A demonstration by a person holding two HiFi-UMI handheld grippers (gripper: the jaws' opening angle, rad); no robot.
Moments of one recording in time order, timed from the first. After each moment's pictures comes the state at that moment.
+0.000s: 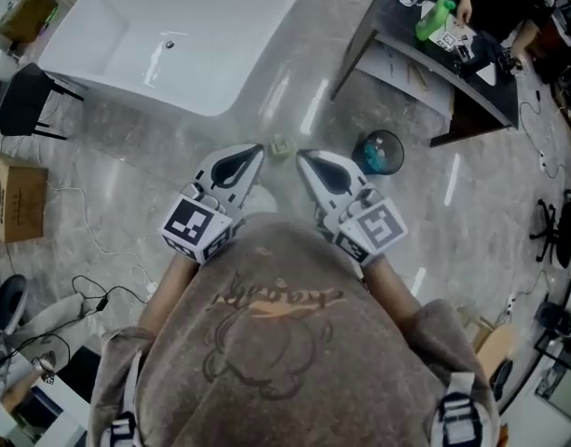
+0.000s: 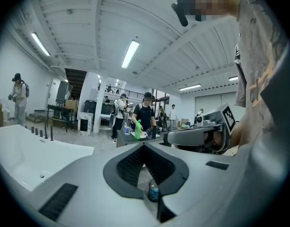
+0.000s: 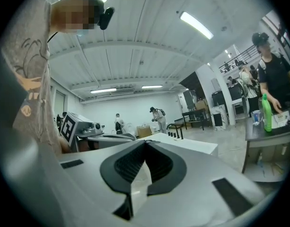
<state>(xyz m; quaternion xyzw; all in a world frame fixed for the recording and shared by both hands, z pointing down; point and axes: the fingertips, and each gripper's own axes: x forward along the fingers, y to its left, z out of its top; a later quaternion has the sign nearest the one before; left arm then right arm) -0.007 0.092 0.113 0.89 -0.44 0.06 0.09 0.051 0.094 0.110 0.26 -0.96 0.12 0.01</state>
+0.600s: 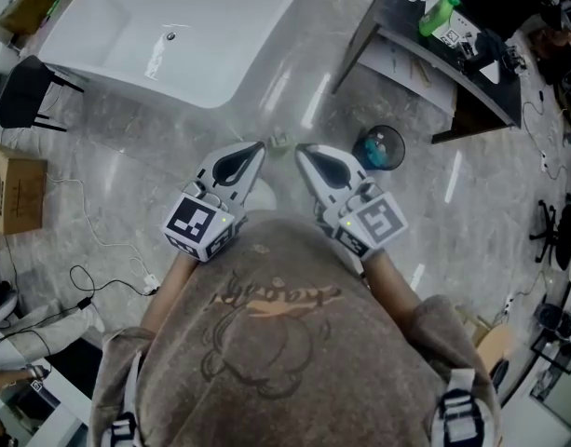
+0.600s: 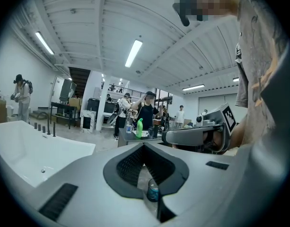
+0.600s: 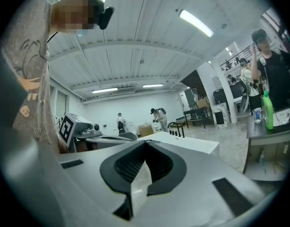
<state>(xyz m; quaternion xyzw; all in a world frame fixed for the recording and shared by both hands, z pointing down) -0.001 0.100 0.125 0.88 -0.45 0.06 0.10 0.053 0.095 0.114 0.25 -0.96 0.13 0.02</state>
